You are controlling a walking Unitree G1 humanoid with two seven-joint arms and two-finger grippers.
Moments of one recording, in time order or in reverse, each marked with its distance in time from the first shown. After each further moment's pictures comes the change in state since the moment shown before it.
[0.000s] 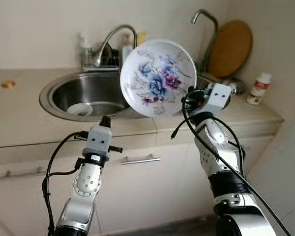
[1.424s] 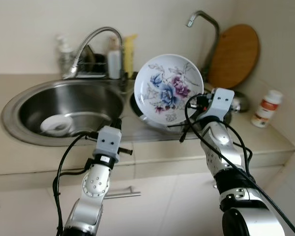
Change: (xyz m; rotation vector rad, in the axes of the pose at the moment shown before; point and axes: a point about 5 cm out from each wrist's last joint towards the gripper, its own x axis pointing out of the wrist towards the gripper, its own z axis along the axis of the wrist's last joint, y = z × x) left arm -0.001 -0.016 0.002 -0.039 -0.001 -0.057; right arm 0.003 -0.024 -0.014 -0.141 0.074 -0.099
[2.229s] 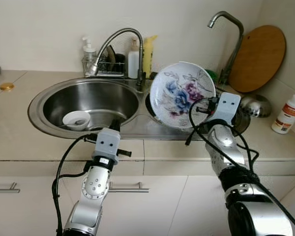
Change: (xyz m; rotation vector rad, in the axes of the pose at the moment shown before) left arm -0.003 0.001 -0.003 -0.001 0.013 0.005; right arm 0.003 -0.033 -0.008 -0.161 0.020 -0.206
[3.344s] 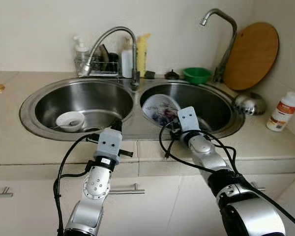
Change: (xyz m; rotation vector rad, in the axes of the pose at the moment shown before) left arm 0.000 -0.003 0.000 0.007 -0.002 -0.013; right arm -0.021 0.054 -0.042 -0.321 0.170 0.434
